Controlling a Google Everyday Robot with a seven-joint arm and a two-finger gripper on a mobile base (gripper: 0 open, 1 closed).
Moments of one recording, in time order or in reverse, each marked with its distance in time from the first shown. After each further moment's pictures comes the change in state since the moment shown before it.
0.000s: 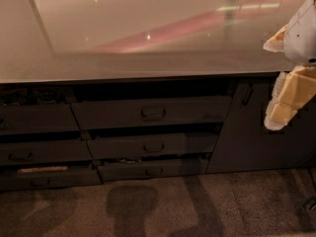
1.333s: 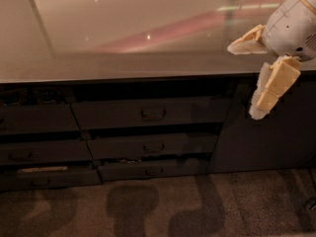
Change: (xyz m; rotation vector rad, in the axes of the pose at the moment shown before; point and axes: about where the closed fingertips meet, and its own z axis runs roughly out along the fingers) arm -0.042 -0.010 0.022 -0.226 -0.331 -0.175
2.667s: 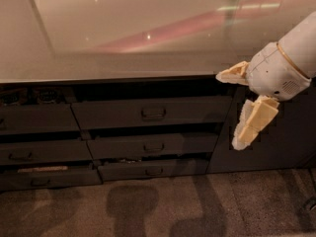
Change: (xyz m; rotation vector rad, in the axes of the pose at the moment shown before) arm 0.014 0.024 0.061 -0.002 -0.046 0.000
